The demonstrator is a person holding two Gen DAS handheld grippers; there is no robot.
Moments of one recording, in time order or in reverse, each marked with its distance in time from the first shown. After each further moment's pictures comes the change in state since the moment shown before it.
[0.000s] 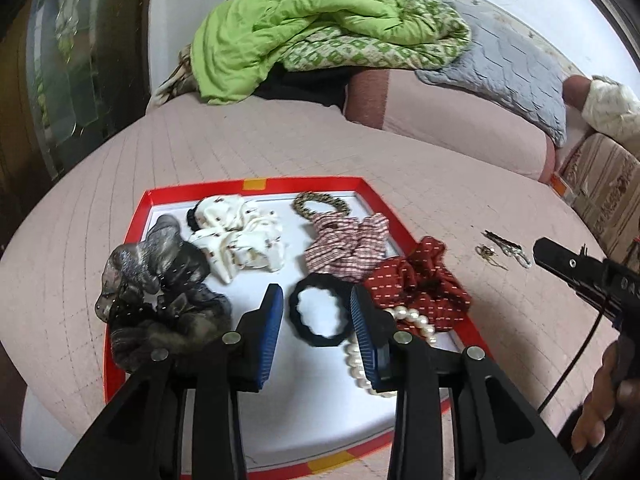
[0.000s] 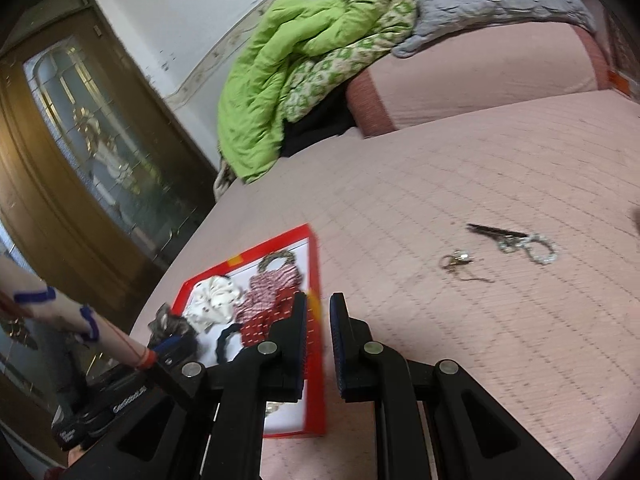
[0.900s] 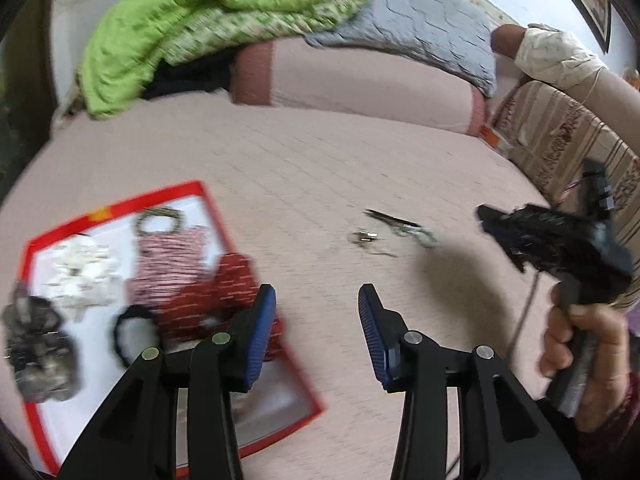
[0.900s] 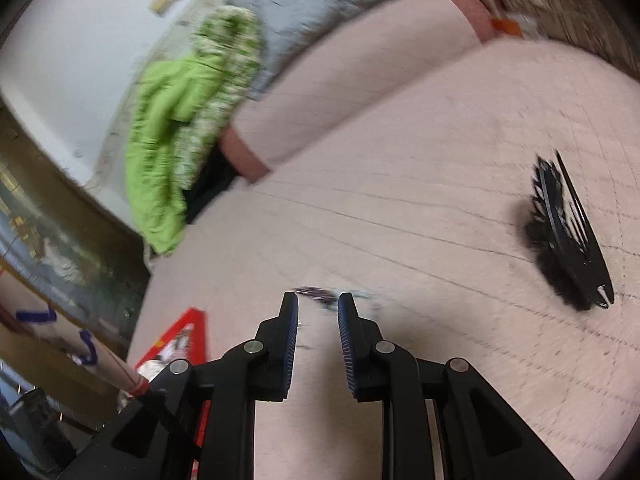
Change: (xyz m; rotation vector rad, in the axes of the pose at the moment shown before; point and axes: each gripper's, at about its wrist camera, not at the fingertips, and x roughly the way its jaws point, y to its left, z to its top) left arm 0.036 -0.127 0.027 0.142 0.142 -0.225; right arm -0.045 -0.152 0.051 0.326 -0.032 -0.182
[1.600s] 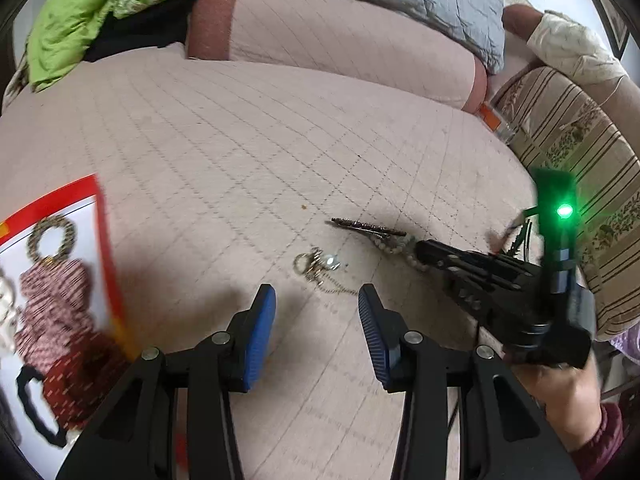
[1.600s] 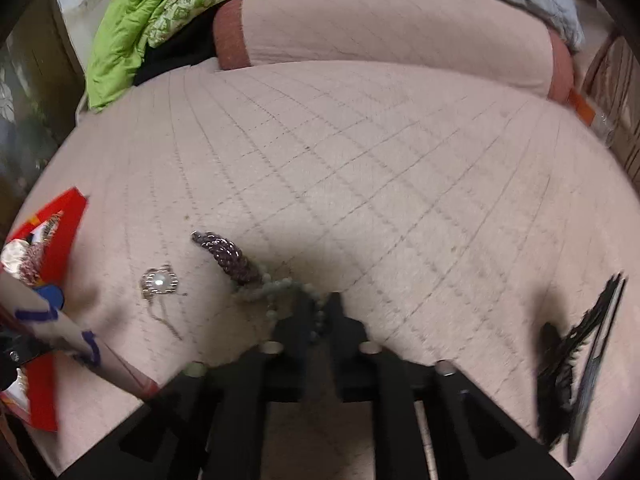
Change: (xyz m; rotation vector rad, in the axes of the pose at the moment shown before) left arm 0.099 -0.034 0.042 -0.037 0.151 -0.074; right arm 0.095 0.010 0.005 -0.489 0.220 -0.306
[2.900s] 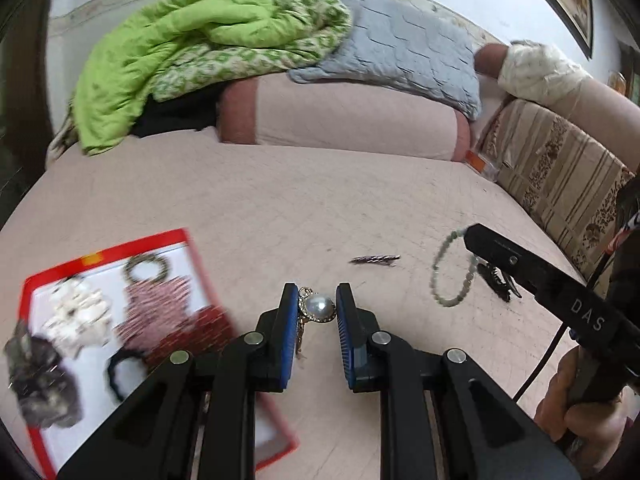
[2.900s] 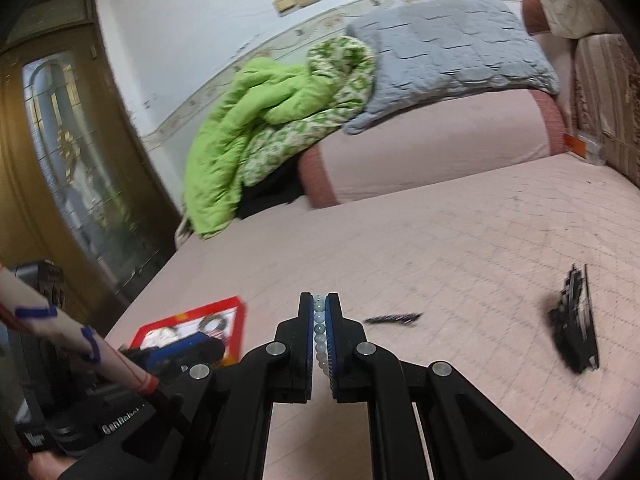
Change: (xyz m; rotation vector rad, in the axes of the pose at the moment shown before) left arm -0.126 0.012 -0.051 0.066 -0.284 0.086; right arm -0.154 0.065 -0.047 0.113 -0.461 0.301
